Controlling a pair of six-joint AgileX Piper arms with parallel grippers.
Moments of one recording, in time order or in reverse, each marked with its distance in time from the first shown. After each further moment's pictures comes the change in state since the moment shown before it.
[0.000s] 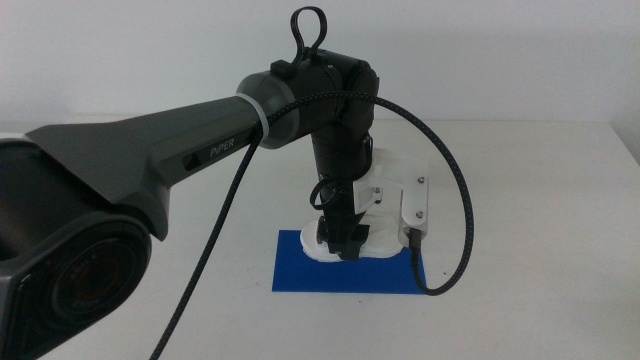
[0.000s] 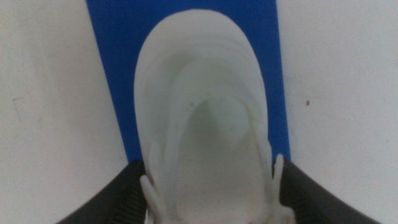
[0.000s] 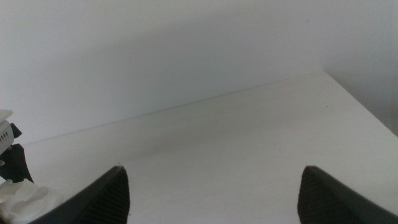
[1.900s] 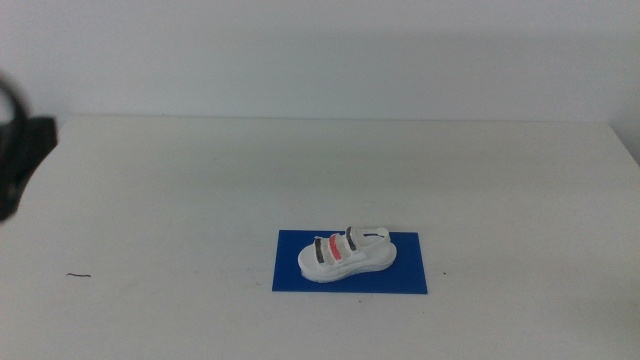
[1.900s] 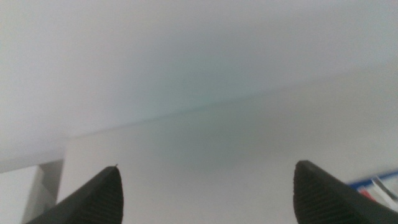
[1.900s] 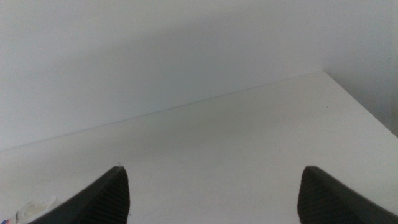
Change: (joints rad) left arm 0.643 -1.530 1.106 -0.259 -0.678 -0.687; right arm 0.000 0.000 0.000 0.000 0.000 0.000
